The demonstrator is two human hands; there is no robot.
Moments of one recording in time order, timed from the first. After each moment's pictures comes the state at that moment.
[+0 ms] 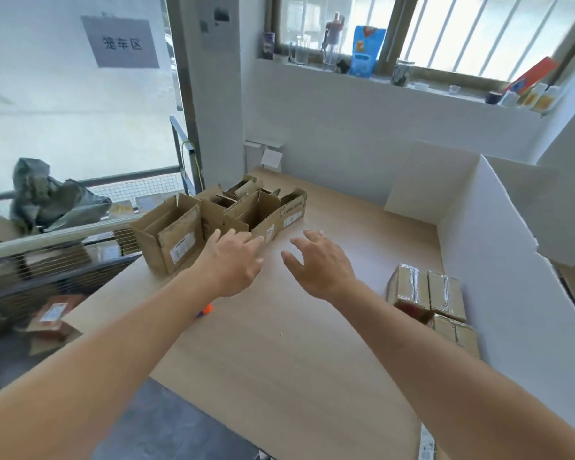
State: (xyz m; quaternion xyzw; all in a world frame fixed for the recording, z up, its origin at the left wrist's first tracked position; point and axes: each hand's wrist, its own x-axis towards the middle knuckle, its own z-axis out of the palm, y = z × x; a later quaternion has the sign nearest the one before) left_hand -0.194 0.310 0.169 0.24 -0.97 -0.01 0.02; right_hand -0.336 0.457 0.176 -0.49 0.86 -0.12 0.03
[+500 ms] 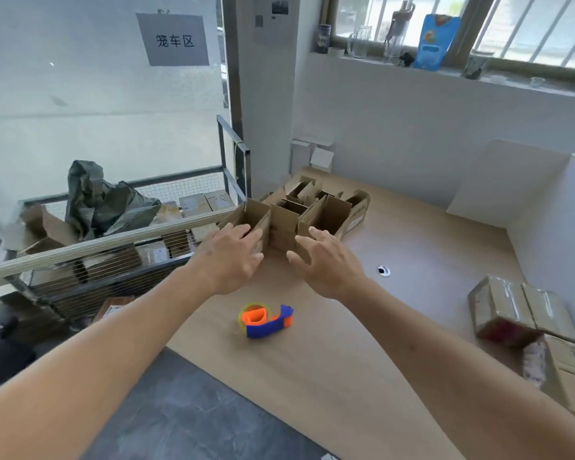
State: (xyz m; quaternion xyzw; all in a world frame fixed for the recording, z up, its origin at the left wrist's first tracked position) left_hand -0.053 0.093 0.155 0.26 -0.97 -0.03 0.03; right_hand -0.216 0.246 0.154 -0.50 0.86 -0.12 0.05
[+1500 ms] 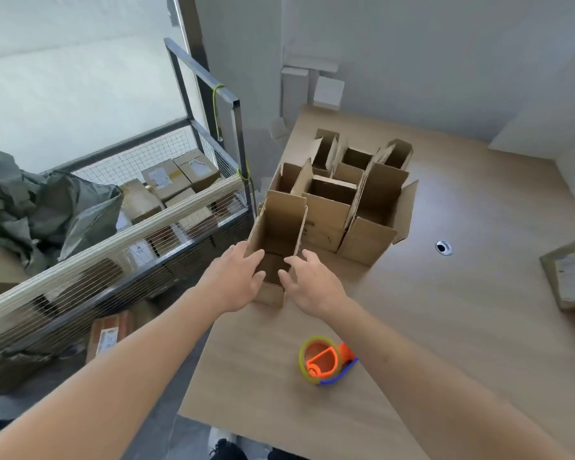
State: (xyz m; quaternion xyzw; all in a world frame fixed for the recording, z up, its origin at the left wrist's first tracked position) left_hand -0.129 -0.198 0.004 0.19 -0.97 -0.13 -0.12; right_hand -0.232 -0.041 0.000 -0.33 0.90 -0.15 0.25
